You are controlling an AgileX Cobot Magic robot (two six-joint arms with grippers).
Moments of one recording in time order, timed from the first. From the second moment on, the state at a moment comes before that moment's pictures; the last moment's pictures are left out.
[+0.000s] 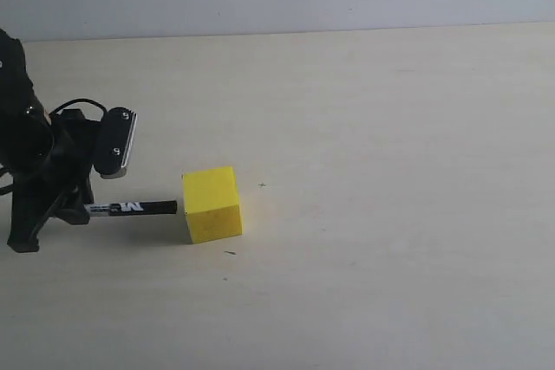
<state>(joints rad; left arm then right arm) -0.30 1.79 -0.93 -0.04 0.71 1.32 -0.18 0.01 0.00 -0.03 0.06 0.21</state>
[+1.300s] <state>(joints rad) -0.33 1.79 -0.89 -0.36 0.60 1.42 -0.18 0.01 0.00 -0.03 0.06 0.21</state>
